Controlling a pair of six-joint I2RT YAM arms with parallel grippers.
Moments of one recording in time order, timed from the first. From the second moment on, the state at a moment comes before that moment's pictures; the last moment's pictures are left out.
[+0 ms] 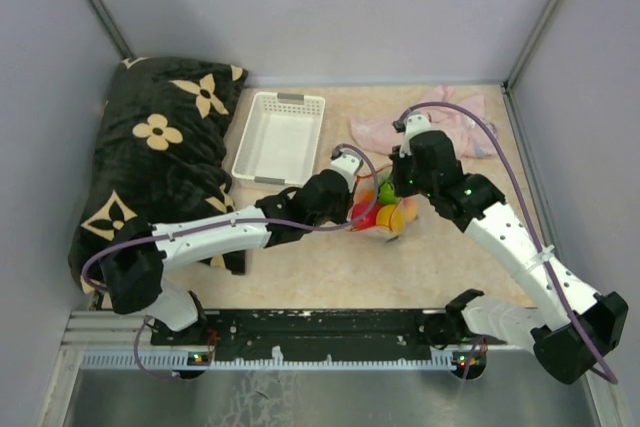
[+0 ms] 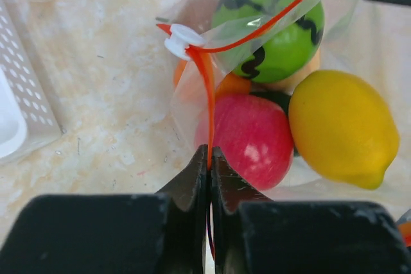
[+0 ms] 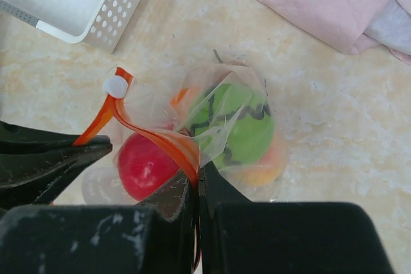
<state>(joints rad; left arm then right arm) -1.08 1.55 1.08 -0.09 -0.34 -0.35 0.55 1.06 1.05 -0.61 0.11 0.19</state>
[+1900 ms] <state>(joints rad) -1.08 1.45 1.33 -0.70 -0.64 -1.20 0.70 0.84 0.87 -0.64 -0.18 0.01</state>
